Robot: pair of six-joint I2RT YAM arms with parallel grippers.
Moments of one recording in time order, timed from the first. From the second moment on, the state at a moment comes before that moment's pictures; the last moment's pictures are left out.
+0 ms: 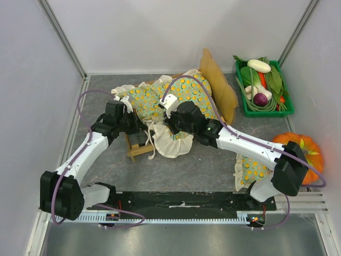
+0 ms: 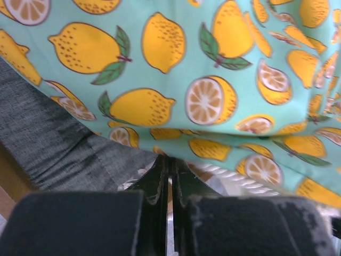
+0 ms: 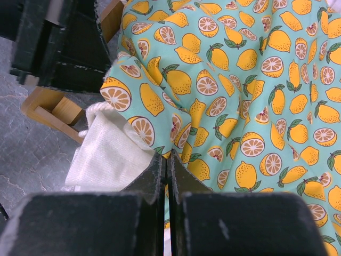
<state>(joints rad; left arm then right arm) -0.26 1.19 0.86 -0.40 0.32 -0.49 0.91 1.51 1.19 -0.12 0.05 -0.02</state>
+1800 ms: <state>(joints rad) -0.30 0.60 0.75 -0.71 0.01 -0.60 1.03 1.63 1.23 -0.10 -0.04 0.03</state>
